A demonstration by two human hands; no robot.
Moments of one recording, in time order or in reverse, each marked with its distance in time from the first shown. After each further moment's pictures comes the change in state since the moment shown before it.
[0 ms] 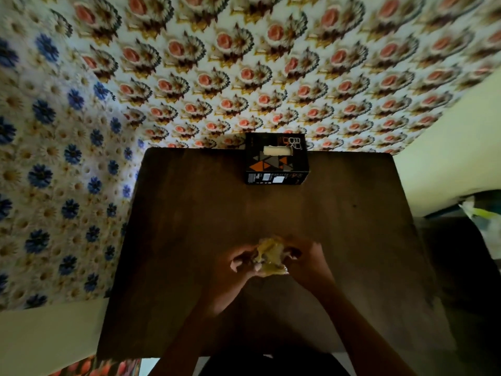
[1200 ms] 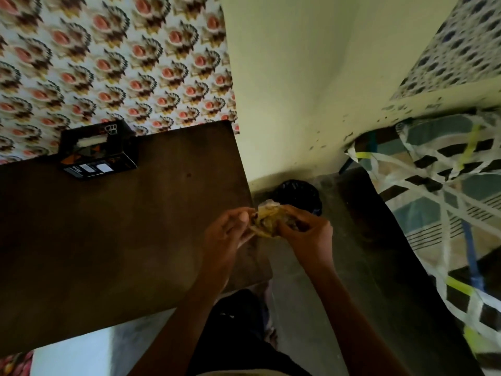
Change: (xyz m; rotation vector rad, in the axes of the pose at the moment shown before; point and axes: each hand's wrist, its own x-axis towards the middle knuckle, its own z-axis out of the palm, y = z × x) left_hand -0.046 0.015 0.506 -0.136 0.009 0.143; right_hand -0.208 0.239 -0.372 0.323 0.501 0.267
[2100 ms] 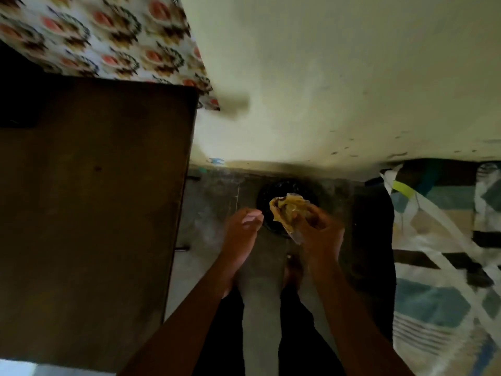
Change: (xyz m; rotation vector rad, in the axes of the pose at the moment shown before) left_hand 0.302 -0.185 0.186 0.228 0.288 -0.394; right_hand 0.341 0.209 -0.032 -0.160 -0.100 0.398
